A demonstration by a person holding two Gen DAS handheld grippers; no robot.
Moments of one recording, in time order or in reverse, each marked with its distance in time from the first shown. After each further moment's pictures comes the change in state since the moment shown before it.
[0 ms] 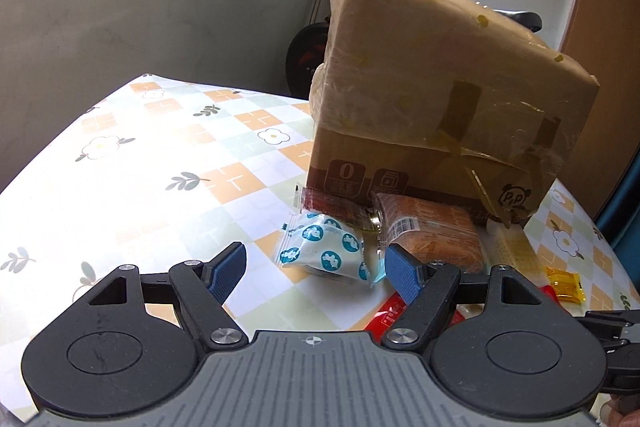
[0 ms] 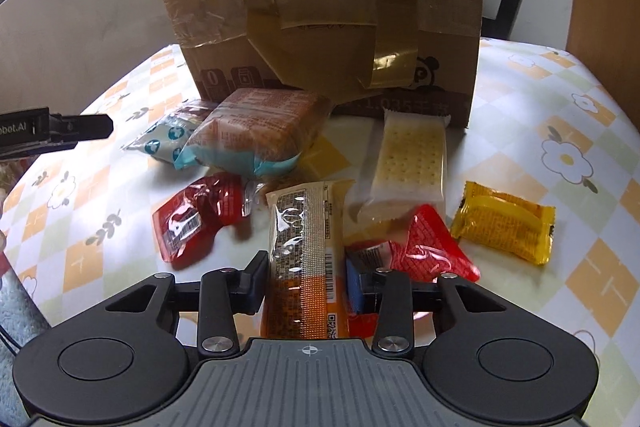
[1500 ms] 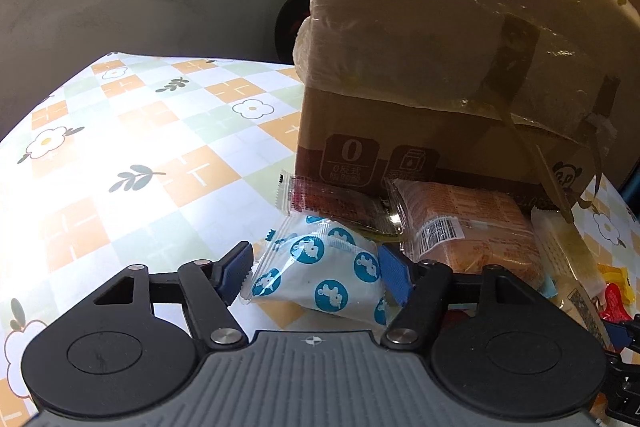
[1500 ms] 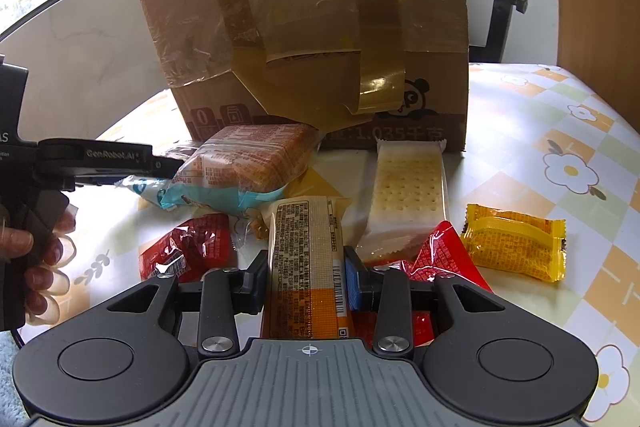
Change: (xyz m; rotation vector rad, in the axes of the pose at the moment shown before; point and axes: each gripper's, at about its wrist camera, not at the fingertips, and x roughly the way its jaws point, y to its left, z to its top) left arm 0.083 -0.007 0.009 0.065 0.070 -0.012; right arm 0.009 -0.005 -0.007 0.032 -0.148 0.003
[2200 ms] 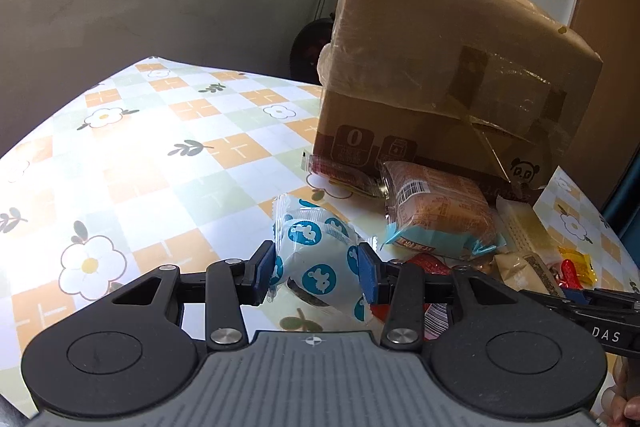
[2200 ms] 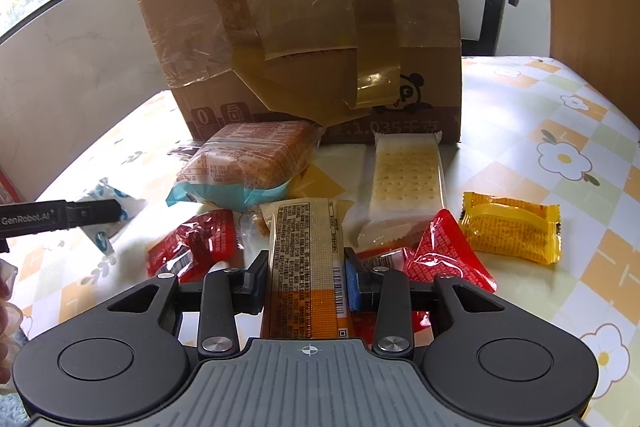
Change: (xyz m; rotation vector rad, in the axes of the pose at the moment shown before) left arm -0.085 0.010 -0.050 -0.080 -0.089 0.010; right arm -0.009 0.004 -0.004 0.040 0.004 -0.004
